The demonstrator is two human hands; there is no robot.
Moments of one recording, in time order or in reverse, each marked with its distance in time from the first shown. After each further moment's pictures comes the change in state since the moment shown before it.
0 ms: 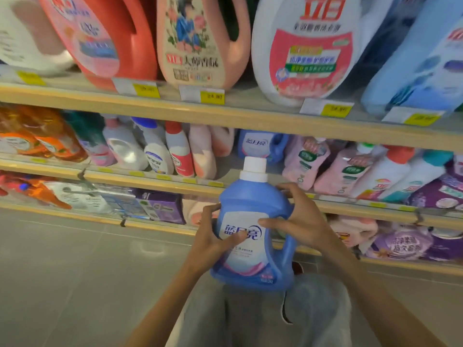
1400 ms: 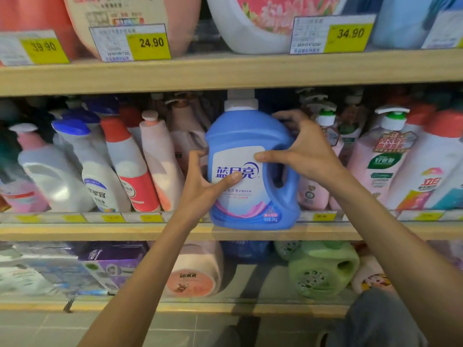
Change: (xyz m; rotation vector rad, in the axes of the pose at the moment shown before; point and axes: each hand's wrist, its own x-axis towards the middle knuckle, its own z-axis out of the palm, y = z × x) left_hand 0.216 -0.022 0.028 -0.028 -0.008 0.524; right_hand 0.178 0.080 -0.016 0.027 0.439 -0.456
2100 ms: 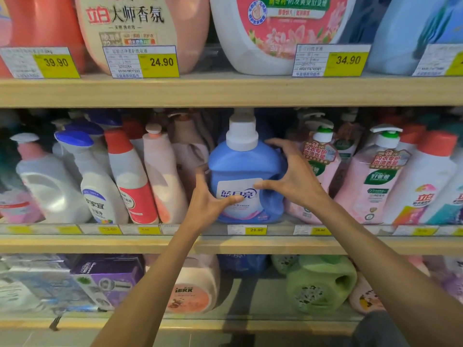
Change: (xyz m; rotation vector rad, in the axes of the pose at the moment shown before) left_hand 0.035 -0.058 -0.011 0.226 -0.008 0.067; right_hand -0.008 0.031 0.016 -0.204 -0.052 -0.108
